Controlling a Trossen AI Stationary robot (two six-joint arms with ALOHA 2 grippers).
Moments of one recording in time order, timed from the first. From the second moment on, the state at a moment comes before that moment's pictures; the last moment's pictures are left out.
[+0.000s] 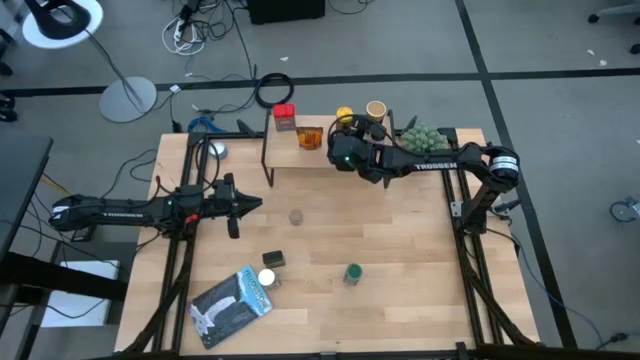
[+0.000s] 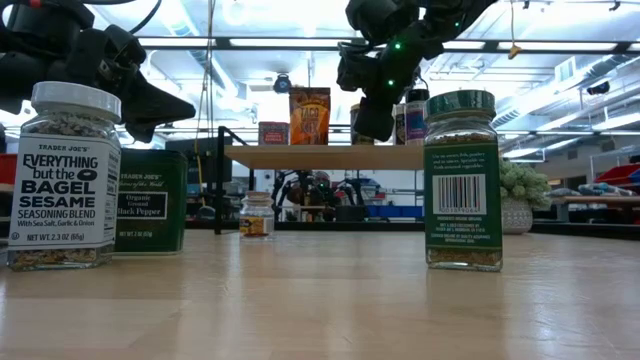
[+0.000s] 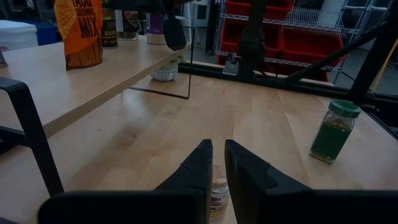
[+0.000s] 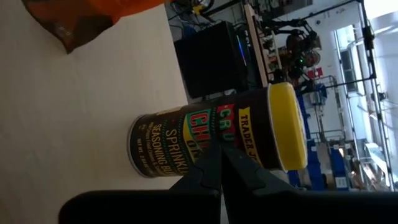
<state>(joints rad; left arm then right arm) 0.08 0.44 0.08 0.26 -0.10 -0.13 -0.24 1.70 1.24 -0.14 0.98 -0.65</state>
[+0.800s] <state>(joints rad) 0.08 0.44 0.08 0.27 -0.04 -0.11 0.32 1.32 1.25 -0.87 0.80 0.45</state>
